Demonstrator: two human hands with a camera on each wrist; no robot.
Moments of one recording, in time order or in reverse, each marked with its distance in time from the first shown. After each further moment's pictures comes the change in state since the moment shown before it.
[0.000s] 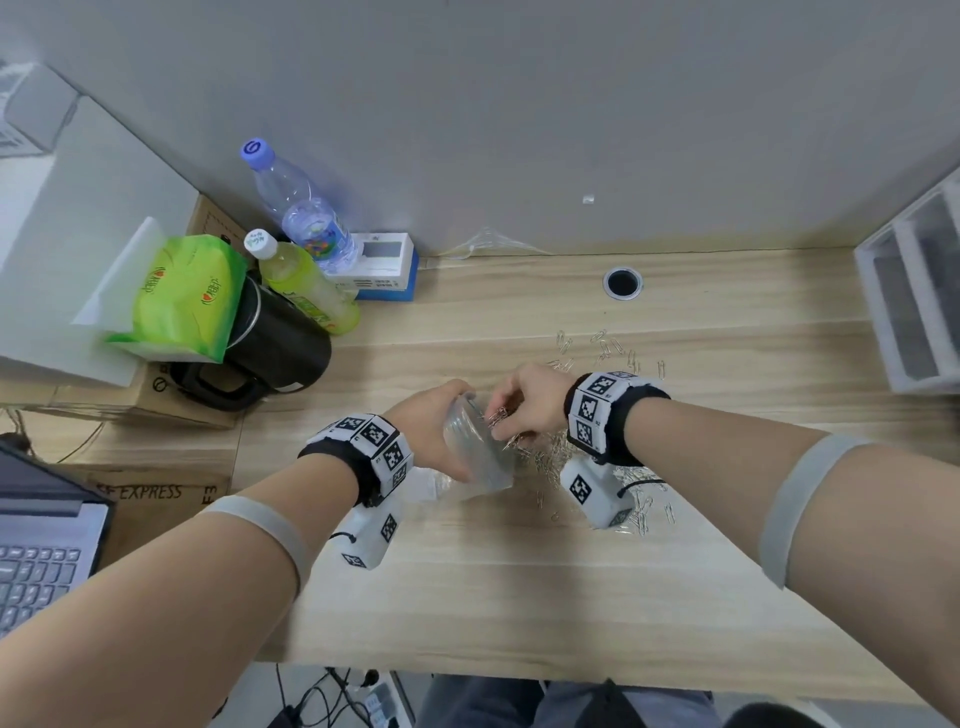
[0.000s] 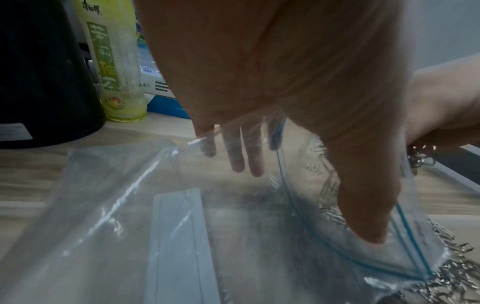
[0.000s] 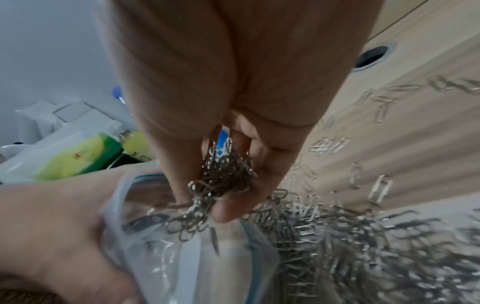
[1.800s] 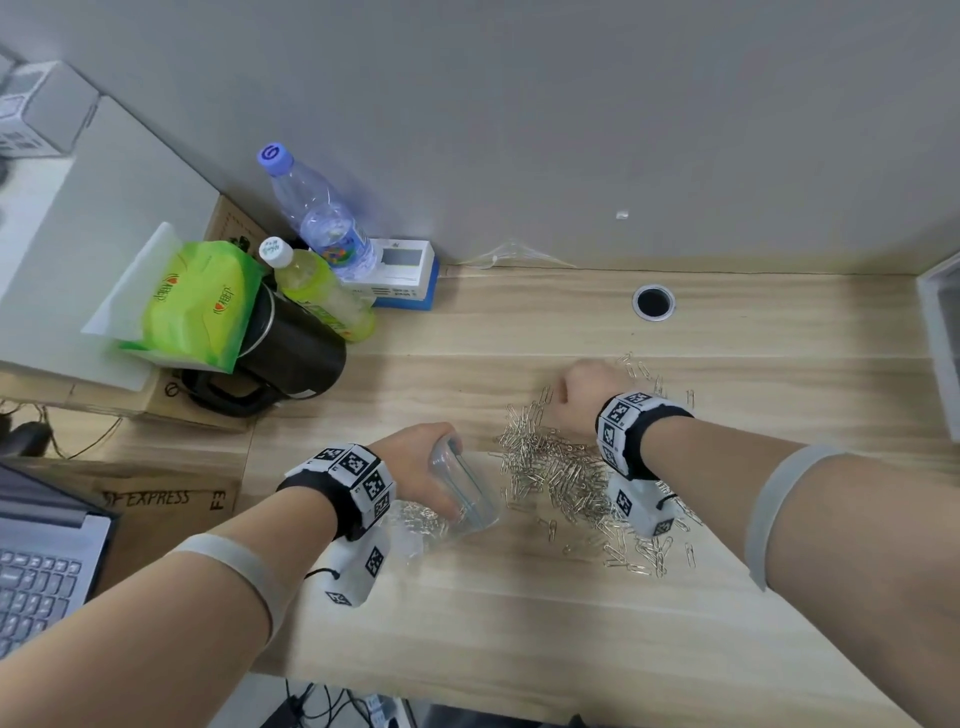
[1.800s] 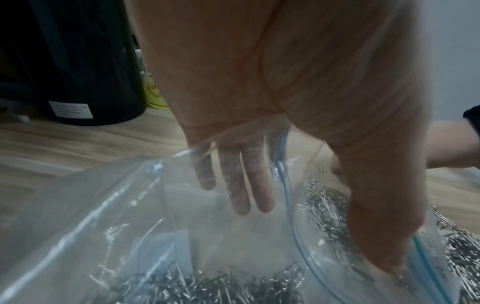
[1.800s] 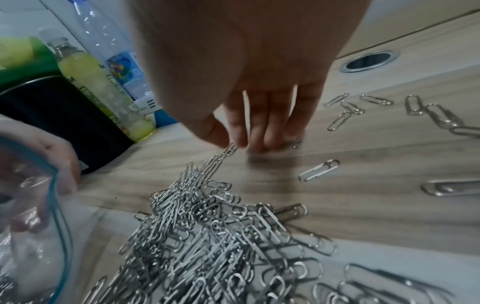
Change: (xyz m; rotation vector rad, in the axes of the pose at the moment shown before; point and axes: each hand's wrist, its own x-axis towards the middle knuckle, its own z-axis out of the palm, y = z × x) left_hand -0.014 -0.022 -0.005 -0.045 -0.170 -0.153; right_hand 0.049 0.049 -0.037 -0.715 0.338 0.099
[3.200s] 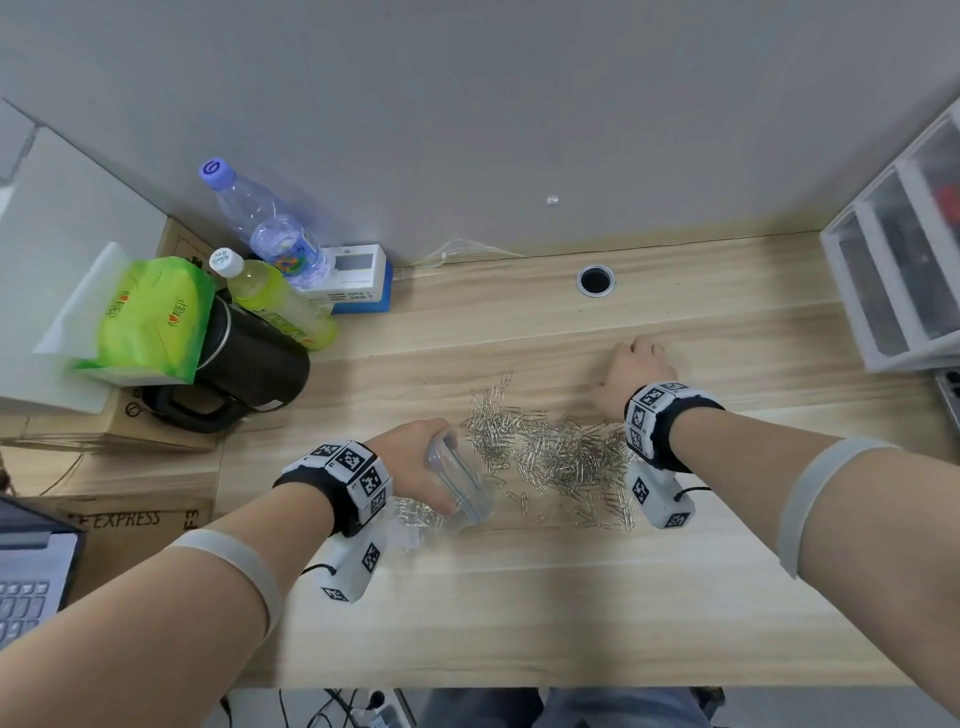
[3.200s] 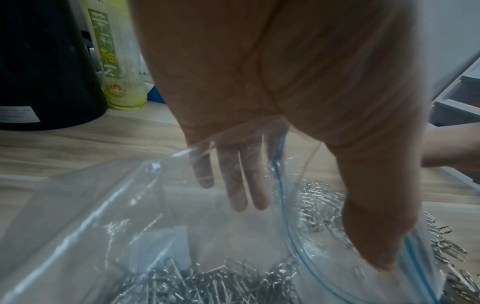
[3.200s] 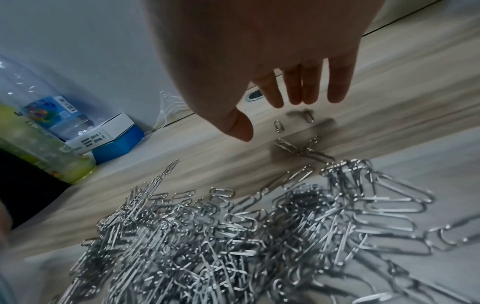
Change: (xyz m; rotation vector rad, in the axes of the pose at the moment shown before) left_hand -0.003 0.031 0.019 0.090 0.011 0.104; right_hand -0.058 0.068 0.007 0.062 0.102 0.414
